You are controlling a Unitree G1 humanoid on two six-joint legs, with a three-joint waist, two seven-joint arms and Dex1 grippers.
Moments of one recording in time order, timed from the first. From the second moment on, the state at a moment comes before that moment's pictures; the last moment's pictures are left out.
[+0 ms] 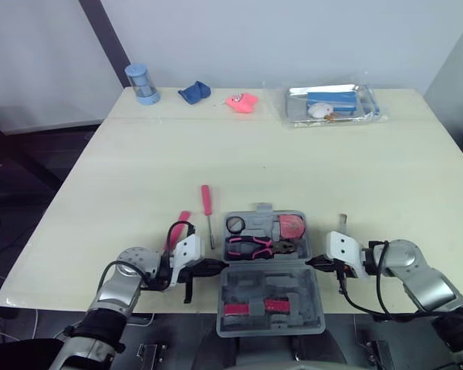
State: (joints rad) left arm -0.17 0.59 -0.15 0.34 -0.16 -0.15 -1.30; right arm -0.16 -0.68 0.30 -0.06 0.05 0.21 1.07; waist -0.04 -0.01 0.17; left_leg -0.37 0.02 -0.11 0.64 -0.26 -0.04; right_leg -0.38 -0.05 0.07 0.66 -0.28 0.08
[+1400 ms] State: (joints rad) left arm -0.27 0.53 -0.15 0.27 -0.10 0.07 -1.10; right arm -0.22 -0.62 0.26 0.00 0.02 0.25 0.97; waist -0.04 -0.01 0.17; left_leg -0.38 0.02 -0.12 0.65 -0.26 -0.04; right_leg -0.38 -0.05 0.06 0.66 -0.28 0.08
